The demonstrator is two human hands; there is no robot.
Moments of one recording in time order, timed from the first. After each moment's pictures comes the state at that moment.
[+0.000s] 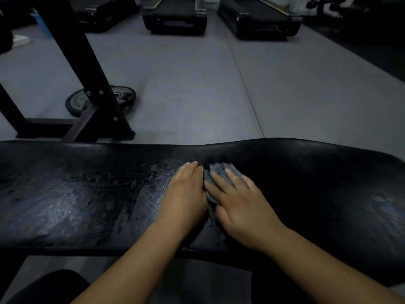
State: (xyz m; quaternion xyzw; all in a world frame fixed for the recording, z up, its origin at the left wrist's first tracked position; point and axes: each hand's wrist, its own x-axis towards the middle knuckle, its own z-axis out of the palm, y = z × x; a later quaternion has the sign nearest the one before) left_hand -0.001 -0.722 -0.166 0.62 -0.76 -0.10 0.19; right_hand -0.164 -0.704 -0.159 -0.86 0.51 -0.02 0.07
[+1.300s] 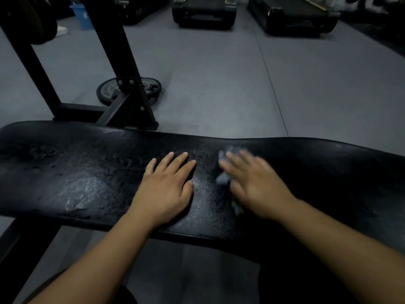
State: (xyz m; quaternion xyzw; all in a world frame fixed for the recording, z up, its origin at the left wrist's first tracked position) left_hand 0.096 -0.708 -0.174 0.65 -0.75 -0.04 0.08; right_hand -0.144 -0.749 -0.160 -0.88 0.47 -0.03 0.05
